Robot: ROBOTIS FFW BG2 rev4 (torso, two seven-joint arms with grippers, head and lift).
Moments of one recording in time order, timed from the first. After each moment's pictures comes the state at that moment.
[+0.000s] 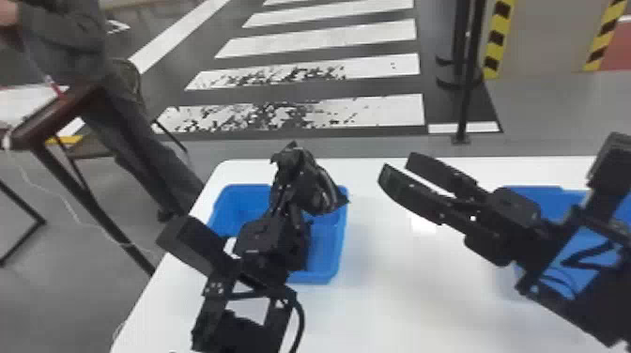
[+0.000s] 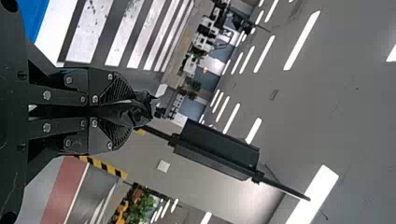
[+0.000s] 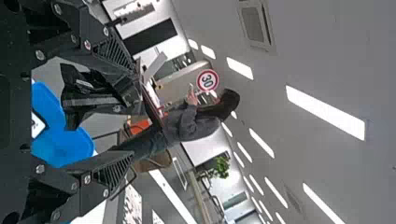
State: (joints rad) left arm 0.44 0.07 -0.08 -2.17 0.41 -0.04 0.02; right arm 0.03 -0.33 0.32 -2.02 -0.82 0.35 0.45
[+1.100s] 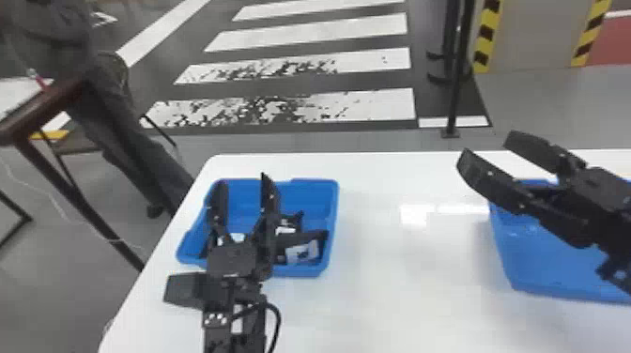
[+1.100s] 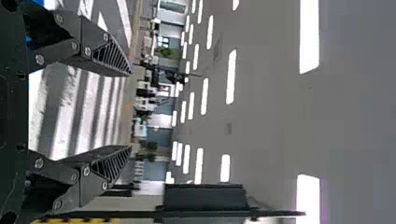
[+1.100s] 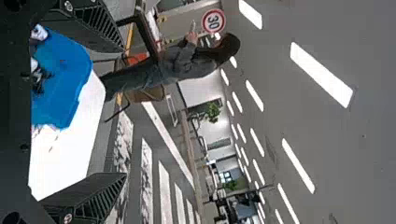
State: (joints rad) left arm 0.31 0.04 -0.02 -1.63 0.14 -0.66 0.12; right arm 0.16 -0.31 0.05 -2.15 -0.62 0.43 0.43
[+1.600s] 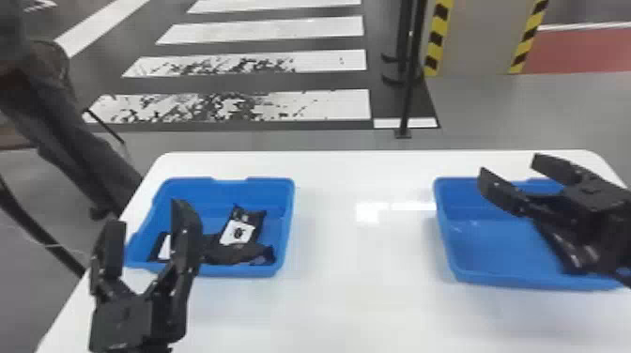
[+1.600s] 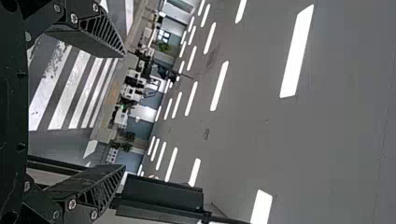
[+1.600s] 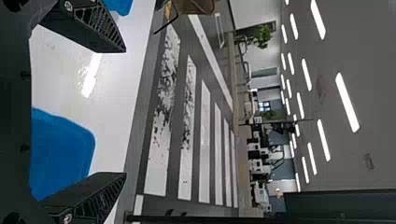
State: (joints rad) left arm 0.67 0.02 -0.03 -2.05 0.28 -0.63 0.07; right arm 0.16 -0.29 -0.14 -2.13 -0.37 0.65 0.40
